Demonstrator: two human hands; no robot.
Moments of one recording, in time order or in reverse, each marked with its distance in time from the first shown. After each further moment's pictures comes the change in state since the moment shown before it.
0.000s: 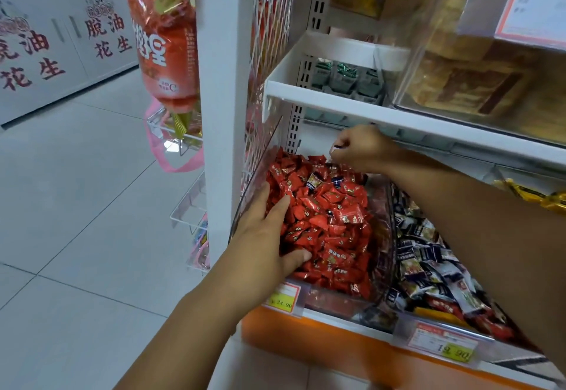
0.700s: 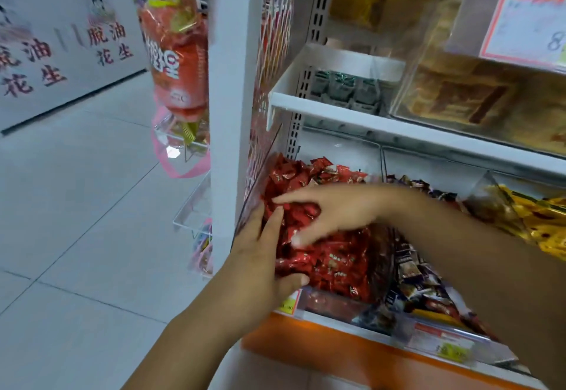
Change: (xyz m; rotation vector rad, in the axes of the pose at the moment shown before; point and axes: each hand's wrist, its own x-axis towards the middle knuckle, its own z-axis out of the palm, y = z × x) left_hand -0.022 -0.003 -0.004 -0.008 -0.055 -0.001; right_hand -0.073 -0.061 0.006 -0.042 -0.619 -0.236
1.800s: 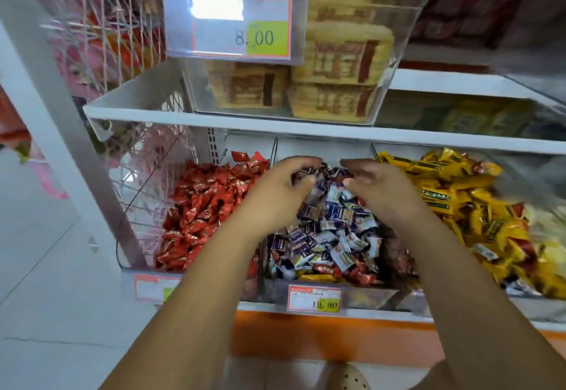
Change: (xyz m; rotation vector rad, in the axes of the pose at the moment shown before) left_hand 0.078 0.167 0.062 -0.285 -0.064 0.164; right_hand -0.163 0.125 0.044 0.771 0.993 0.301
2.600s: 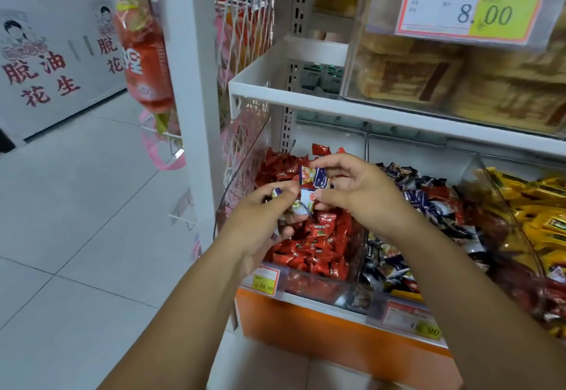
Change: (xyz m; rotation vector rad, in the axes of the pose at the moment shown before) left_hand -0.064 -0.088 -0.082 -0.861 0.302 -0.463; right_hand 0.001 -0.068 0.136 0.309 -0.437 -0.143
